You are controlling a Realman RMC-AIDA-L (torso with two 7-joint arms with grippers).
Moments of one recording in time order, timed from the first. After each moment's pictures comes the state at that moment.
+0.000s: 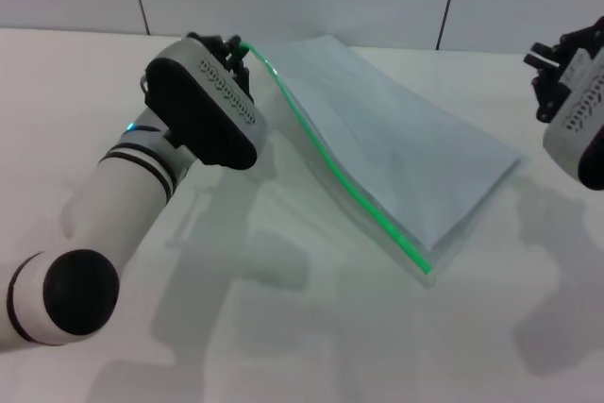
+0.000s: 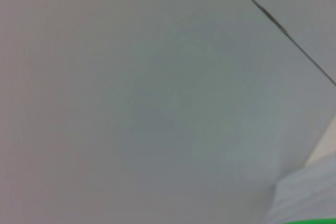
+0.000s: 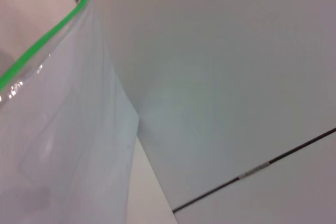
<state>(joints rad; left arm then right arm) -0.47 -2.03 -0.90 -0.84 1.84 0.52 1.39 0.12 2.03 -1.82 -1.77 -2.89 -0.65 2.28</state>
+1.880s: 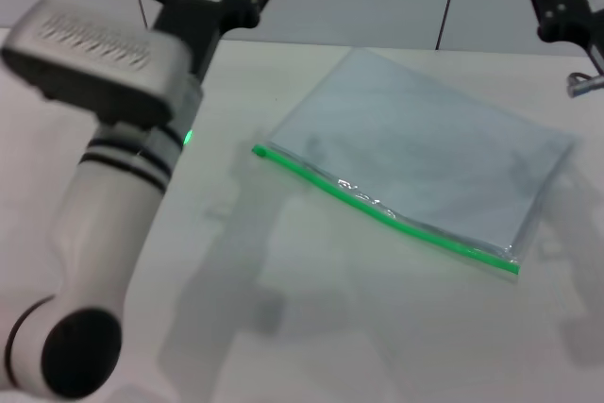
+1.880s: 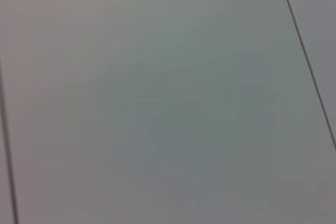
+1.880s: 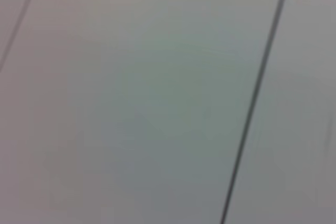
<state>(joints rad) -0.40 -2.01 -0.79 -0.98 2.01 0.93 0.67 0.14 2.02 -1.99 -1.25 -2.58 0.49 2.66</state>
